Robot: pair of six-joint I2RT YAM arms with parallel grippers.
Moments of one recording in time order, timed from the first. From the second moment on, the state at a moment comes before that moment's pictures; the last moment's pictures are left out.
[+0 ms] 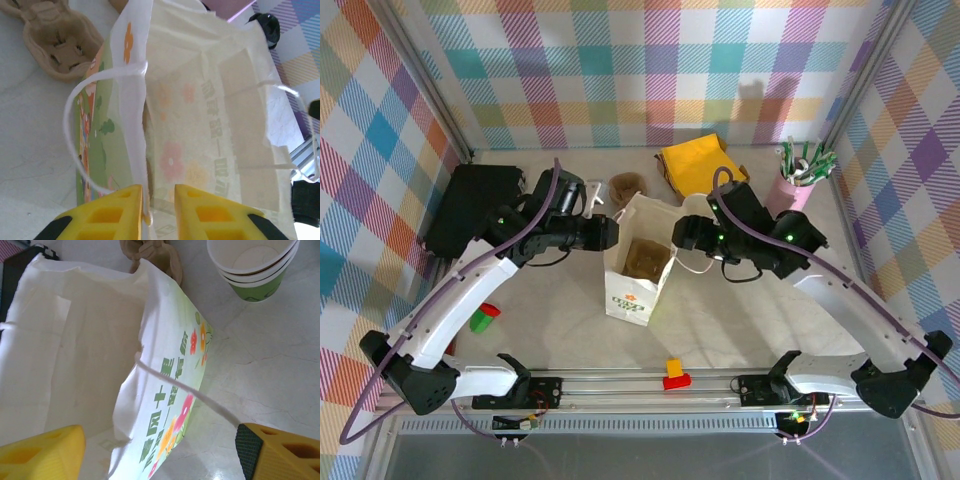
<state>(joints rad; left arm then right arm) -0.63 1.27 1.45 -0.96 0.20 -0.45 0.76 1.23 1.41 -1.03 0.04 0.86</state>
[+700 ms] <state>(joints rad) -0.68 1.27 1.64 -1.12 0.03 -0.45 0.75 1.40 1.46 -0.98 -0.01 0.86</state>
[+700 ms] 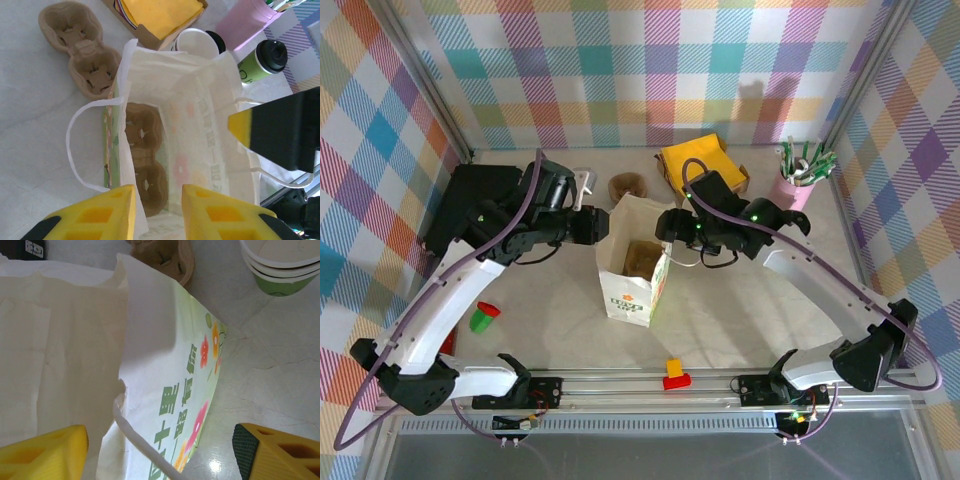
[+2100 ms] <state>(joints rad) -0.85 1.64 1.66 -1.12 -0.06 -0.66 0.75 1.32 1.32 -0.81 -0.06 0.89</state>
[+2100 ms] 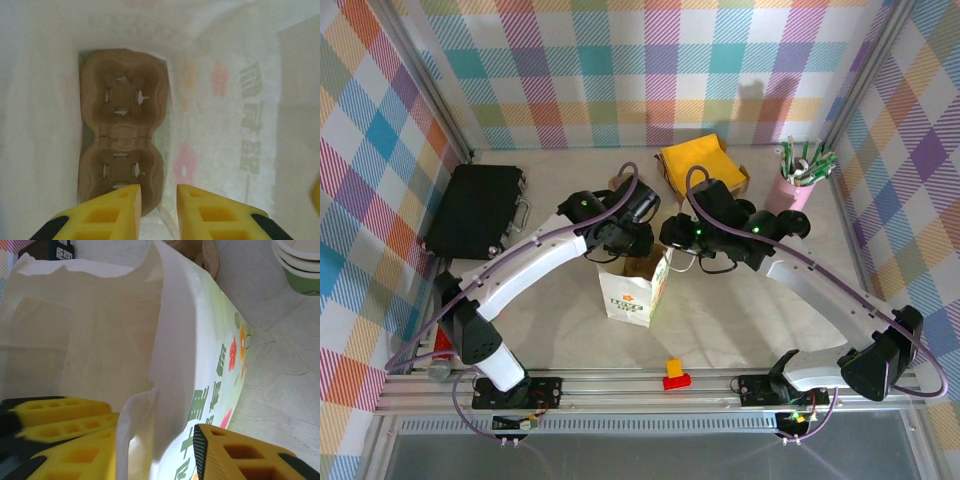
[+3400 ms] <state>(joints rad) -0.85 1.78 1.44 -0.97 0.01 -0.65 0.75 1.28 1.27 -0.79 -0.06 0.89</state>
